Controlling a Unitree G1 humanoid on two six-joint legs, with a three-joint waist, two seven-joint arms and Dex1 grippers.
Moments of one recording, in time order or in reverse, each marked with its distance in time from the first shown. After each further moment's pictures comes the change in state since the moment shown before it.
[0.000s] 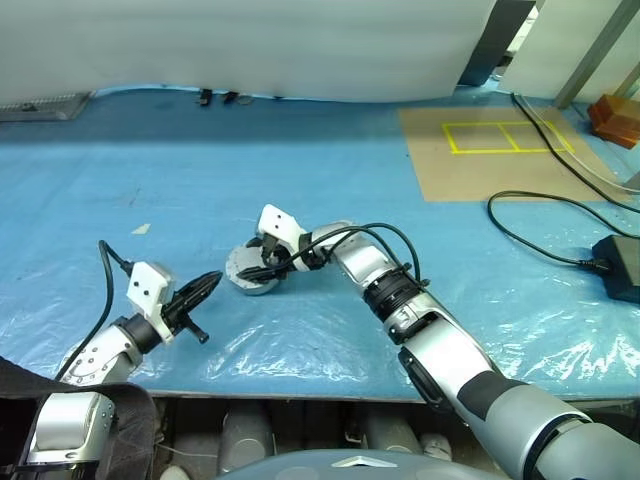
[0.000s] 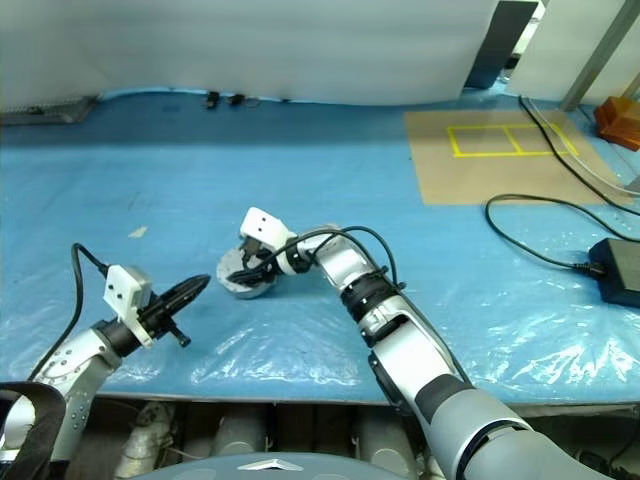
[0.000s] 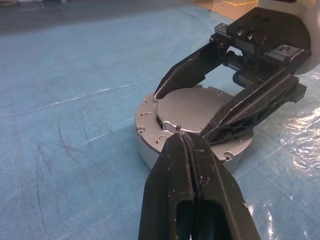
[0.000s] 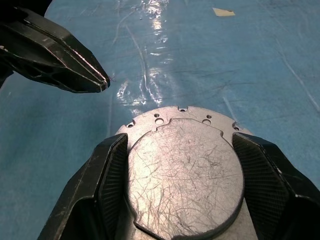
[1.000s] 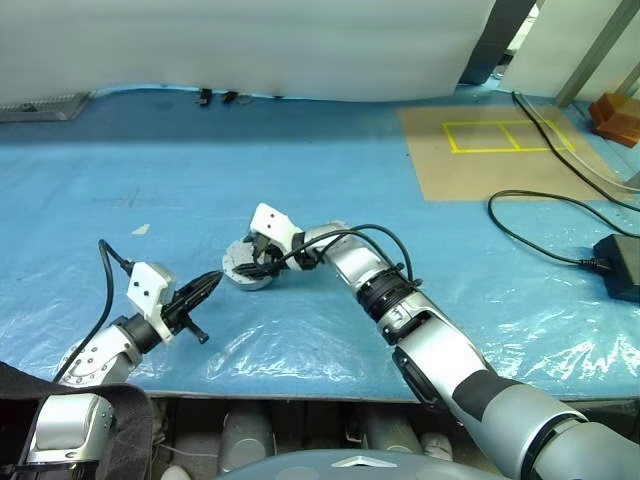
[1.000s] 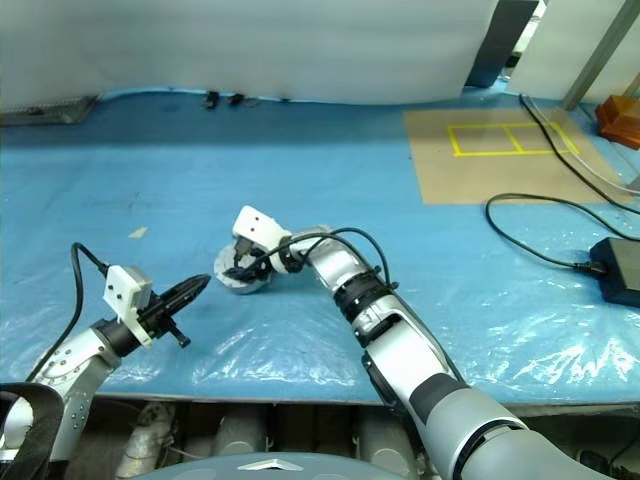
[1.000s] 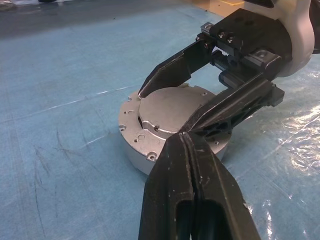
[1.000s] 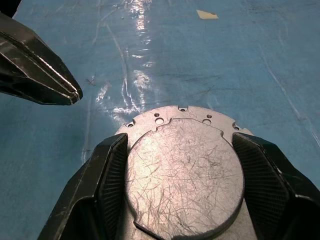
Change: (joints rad) left arm -0.004 0.000 -0.004 0.005 0.012 -0.012 -0.010; right arm -0.014 0.025 0.025 0.036 -0.045 -0.064 -0.094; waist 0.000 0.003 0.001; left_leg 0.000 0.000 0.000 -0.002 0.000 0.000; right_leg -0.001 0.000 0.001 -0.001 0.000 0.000
